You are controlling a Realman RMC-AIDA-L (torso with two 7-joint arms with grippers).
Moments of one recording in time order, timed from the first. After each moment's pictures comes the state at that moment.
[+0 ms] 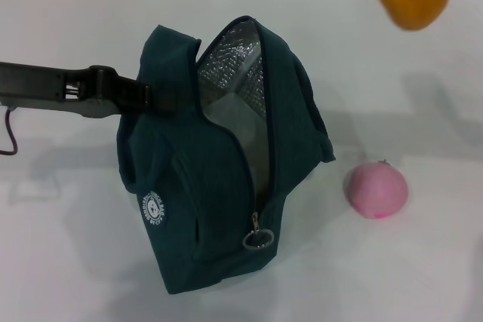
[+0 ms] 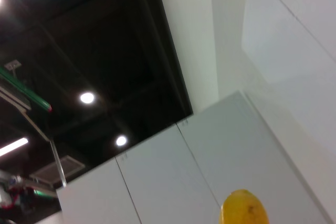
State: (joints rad) left arm -0.55 -2.00 0.70 0.96 1.99 1.92 -2.49; right arm 0.77 2.02 -0.79 -0.53 -1.32 -2.01 1.76
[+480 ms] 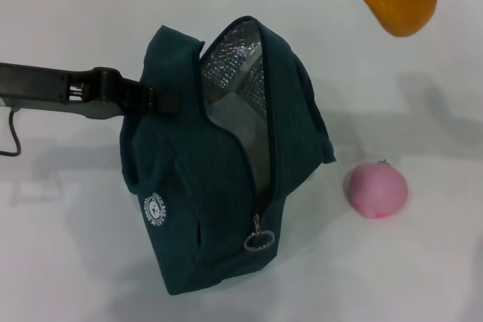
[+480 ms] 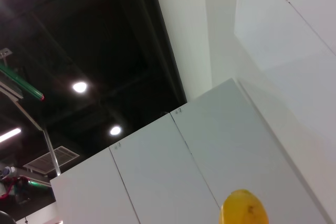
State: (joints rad) left arm -0.55 -2.00 0.71 0.96 1.99 1.92 -2.49; right arm 0.77 2.01 -0.83 -0.53 -1.31 -1.97 1.75
